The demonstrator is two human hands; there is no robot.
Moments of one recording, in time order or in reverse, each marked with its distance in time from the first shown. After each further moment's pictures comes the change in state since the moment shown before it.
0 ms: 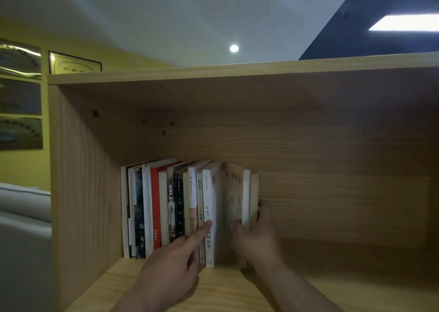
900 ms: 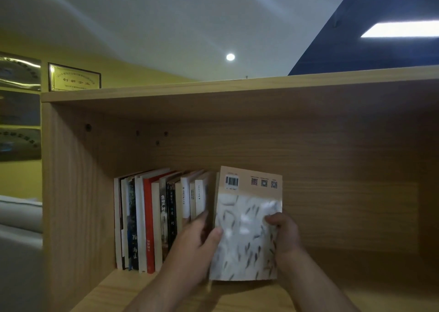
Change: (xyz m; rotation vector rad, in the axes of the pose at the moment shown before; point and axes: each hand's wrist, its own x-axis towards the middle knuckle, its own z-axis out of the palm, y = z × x) left_hand 0.028 0.066 -0.018 -0.533 0.064 -0.151; right_hand 0.032 0.005 -0.055 0.785 -0.037 0.386
